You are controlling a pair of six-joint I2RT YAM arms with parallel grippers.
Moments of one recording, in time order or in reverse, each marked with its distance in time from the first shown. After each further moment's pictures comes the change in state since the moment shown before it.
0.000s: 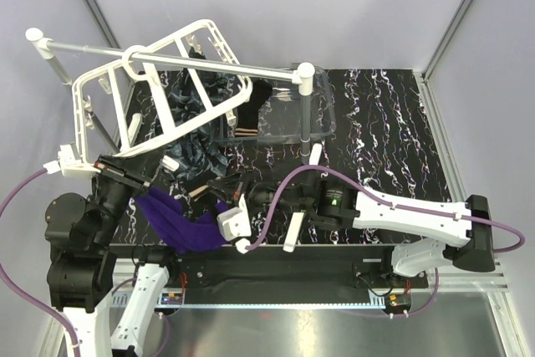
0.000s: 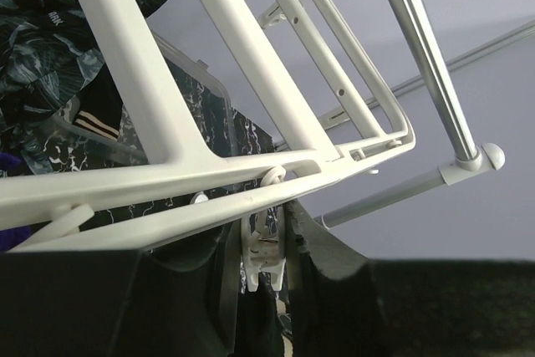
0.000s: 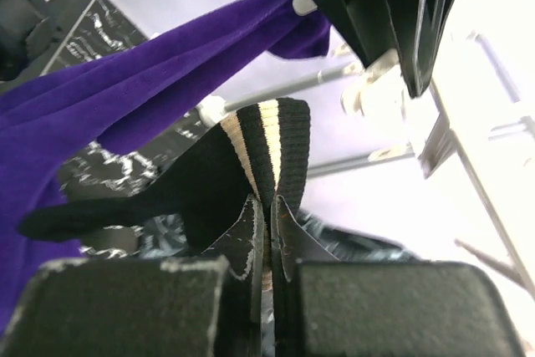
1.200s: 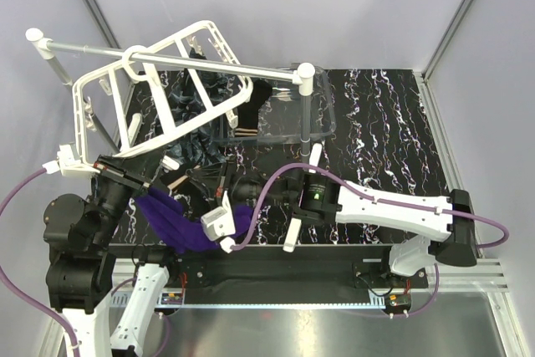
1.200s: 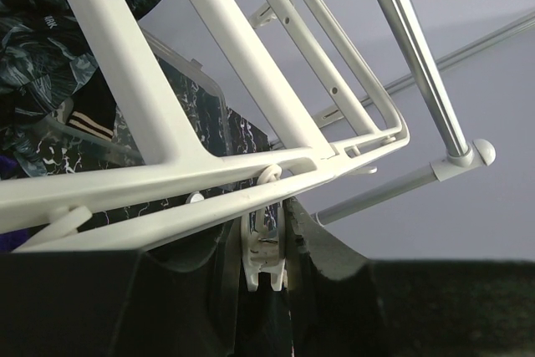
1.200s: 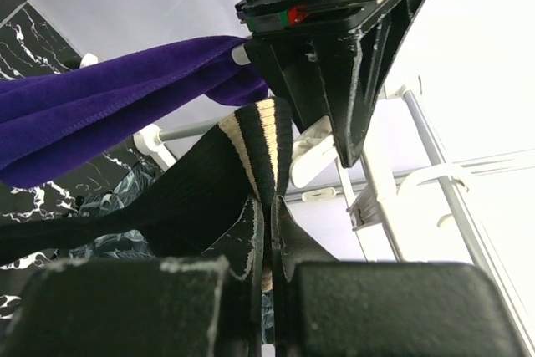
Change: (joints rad) left arm 0.000 0.000 0.013 -0.001 0.013 0.000; right arm -0.002 0.123 0.126 0.095 -0.039 -0.168
